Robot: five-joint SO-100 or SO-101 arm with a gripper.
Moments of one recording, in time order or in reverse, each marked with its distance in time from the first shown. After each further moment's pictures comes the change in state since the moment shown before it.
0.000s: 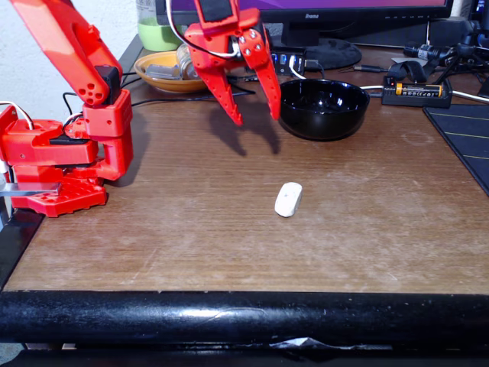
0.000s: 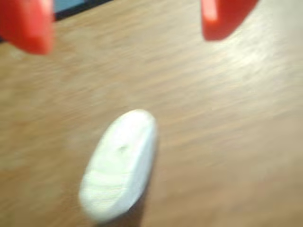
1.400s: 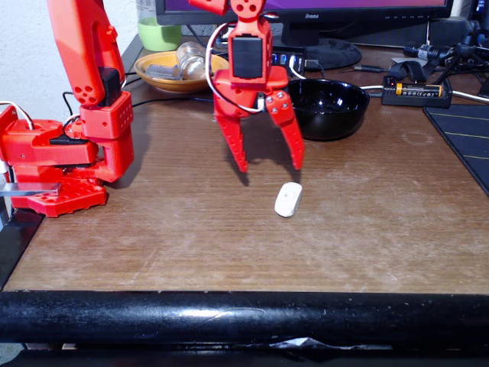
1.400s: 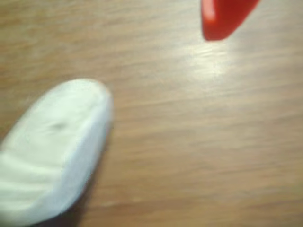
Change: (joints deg) arm 4.4 -19.6 -2.7 -8.1 -9.9
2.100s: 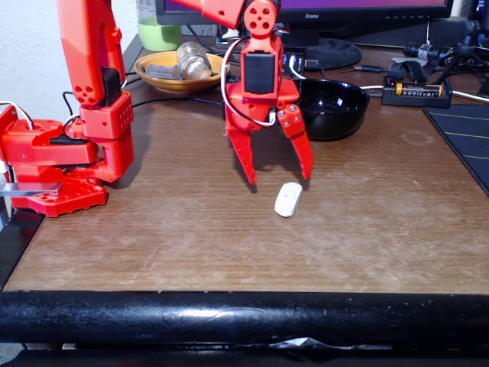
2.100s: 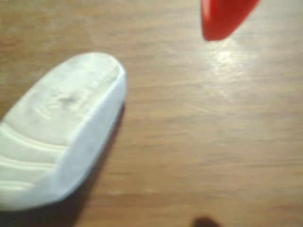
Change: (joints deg) arm 0.6 -6.4 -2.0 -3.3 -4.4
